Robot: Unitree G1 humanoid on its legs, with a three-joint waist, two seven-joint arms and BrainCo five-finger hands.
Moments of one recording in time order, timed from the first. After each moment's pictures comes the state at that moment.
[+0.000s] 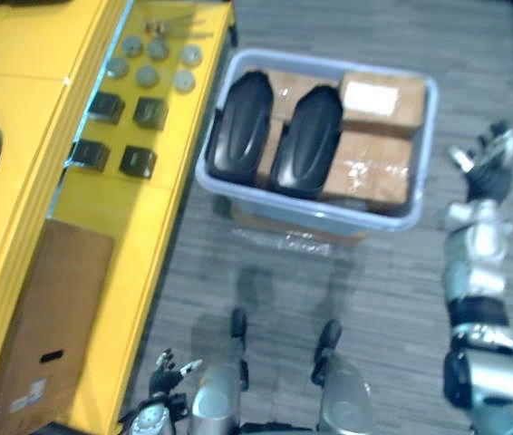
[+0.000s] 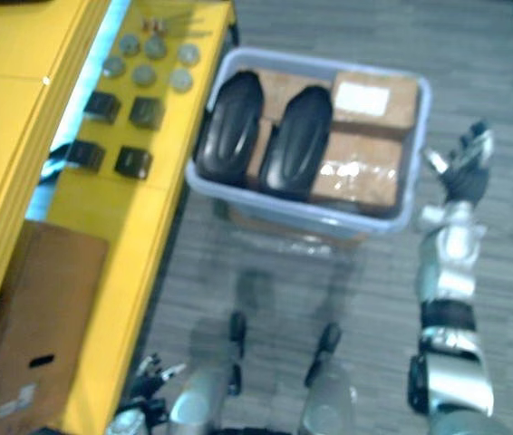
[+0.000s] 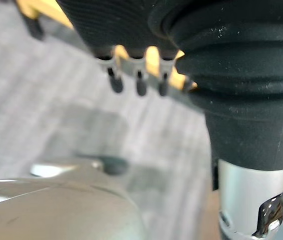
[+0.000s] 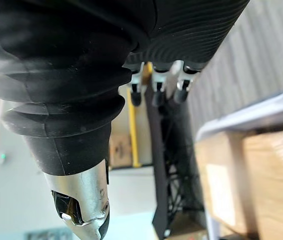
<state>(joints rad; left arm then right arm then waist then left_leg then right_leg) 0.14 0.18 -0.04 0.80 -0.19 -0.20 0.18 -0.36 -0.33 -0.23 0.47 0.46 -0.30 -0.14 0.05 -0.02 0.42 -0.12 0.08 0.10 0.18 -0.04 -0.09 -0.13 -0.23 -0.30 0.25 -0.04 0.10</state>
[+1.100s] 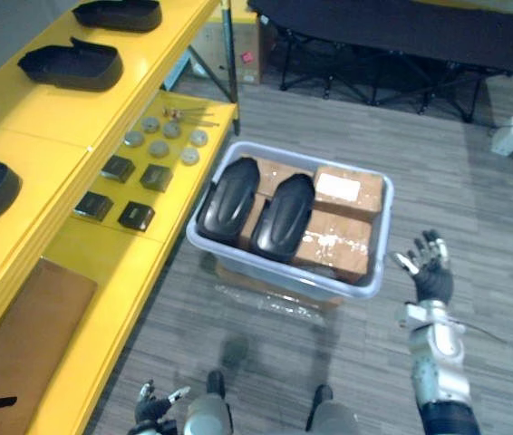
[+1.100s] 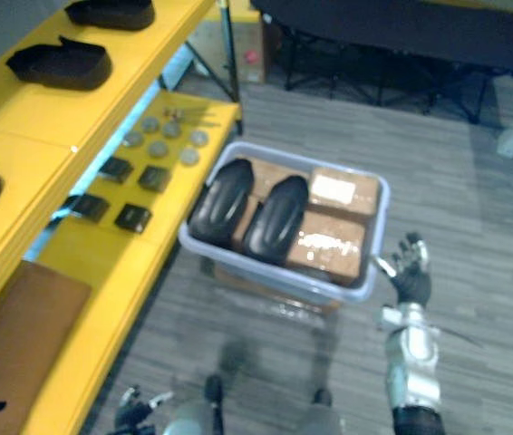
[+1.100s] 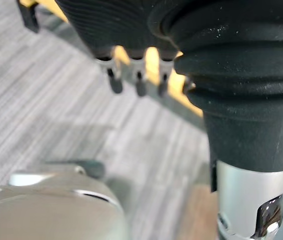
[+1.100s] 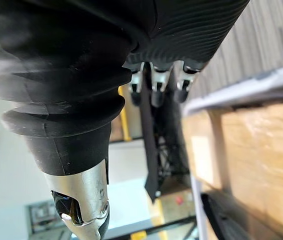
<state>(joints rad) 0.19 0.12 0.06 0.80 -0.20 -0.13 0.23 -0.11 -0.22 -0.22 0.31 0.44 -0.26 -0.02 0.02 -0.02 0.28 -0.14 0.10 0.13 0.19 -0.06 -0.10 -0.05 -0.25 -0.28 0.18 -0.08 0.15</state>
